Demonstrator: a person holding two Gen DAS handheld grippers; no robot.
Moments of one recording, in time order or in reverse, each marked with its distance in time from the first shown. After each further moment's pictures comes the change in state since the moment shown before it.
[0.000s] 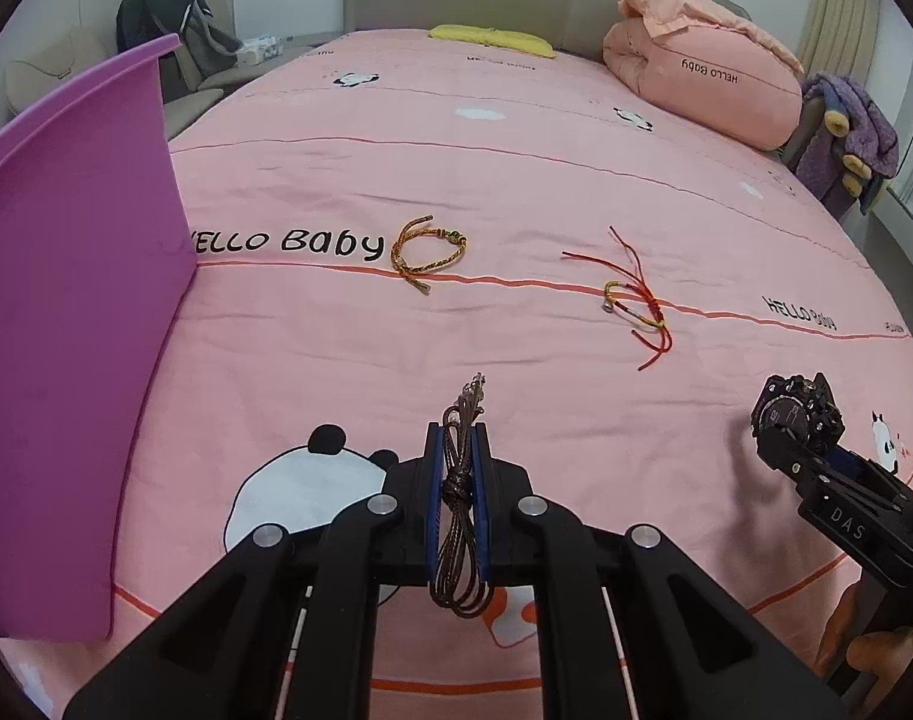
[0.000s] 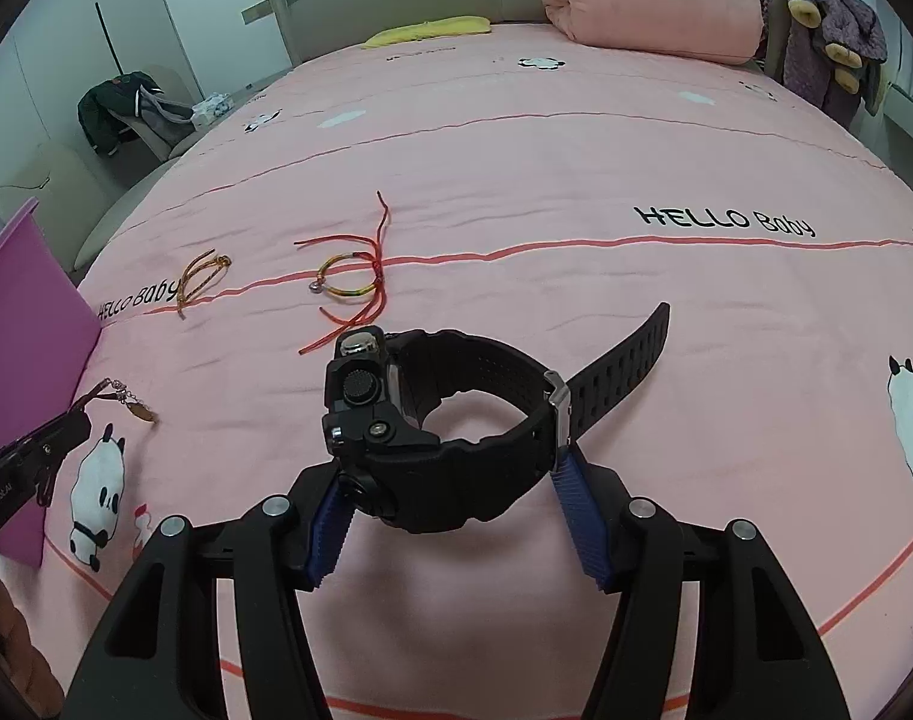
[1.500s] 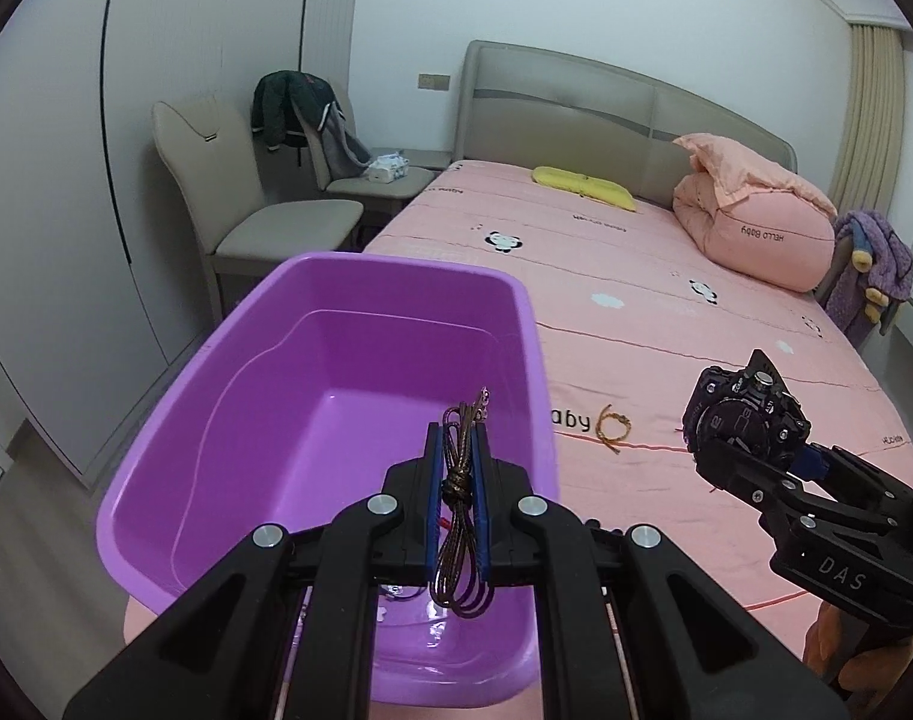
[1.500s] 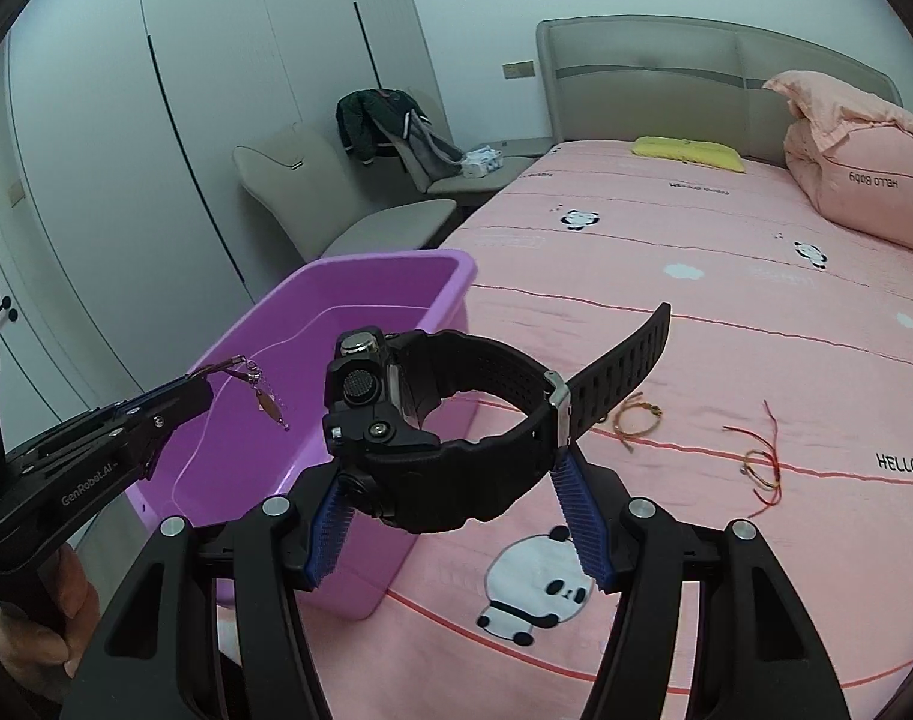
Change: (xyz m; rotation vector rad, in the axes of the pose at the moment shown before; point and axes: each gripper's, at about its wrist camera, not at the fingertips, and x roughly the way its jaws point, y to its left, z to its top) left arm -0.211 0.187 0.030 -0.123 -0.276 0.121; right arm -0.153 0.287 0.036 -0.325 -0.162 0.394
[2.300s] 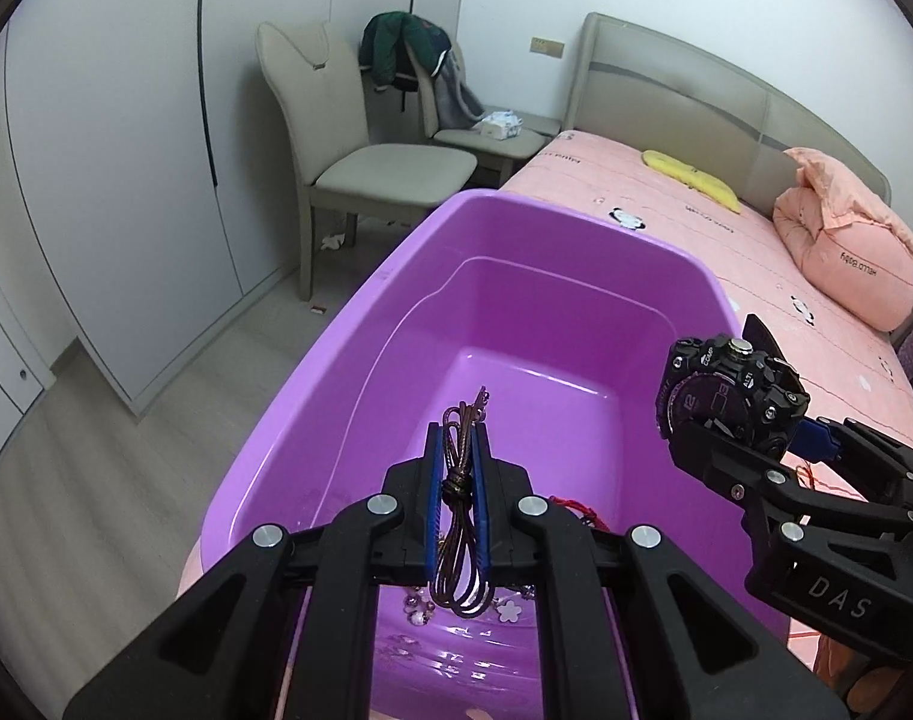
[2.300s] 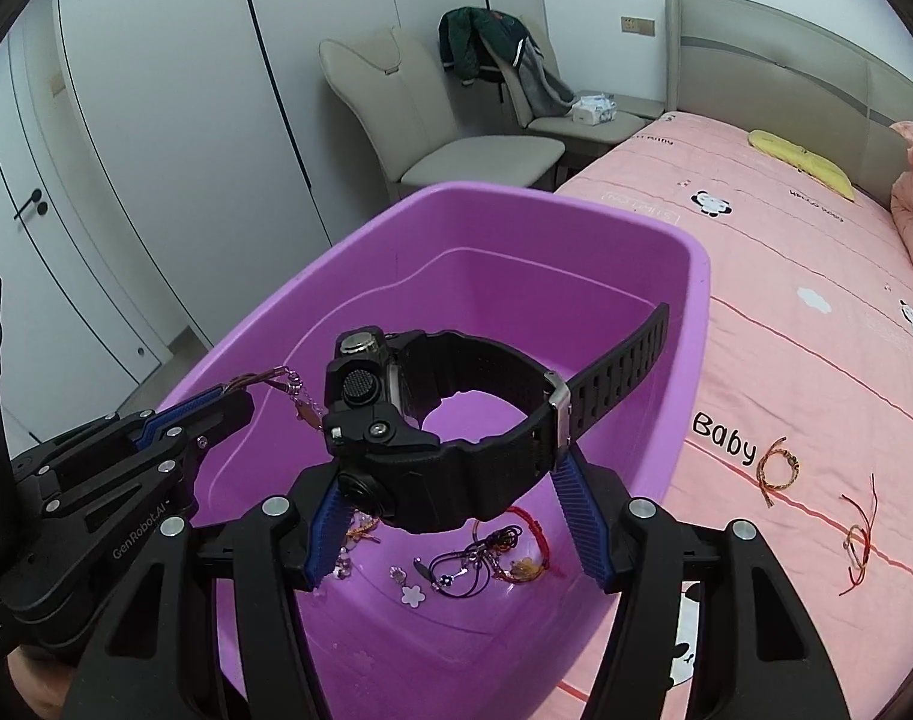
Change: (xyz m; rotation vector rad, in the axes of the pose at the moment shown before) left arm 0.040 0.103 -0.009 -0.159 0.106 0.159; right arm 0.111 0.125 0.026 -0.191 0.192 0.082
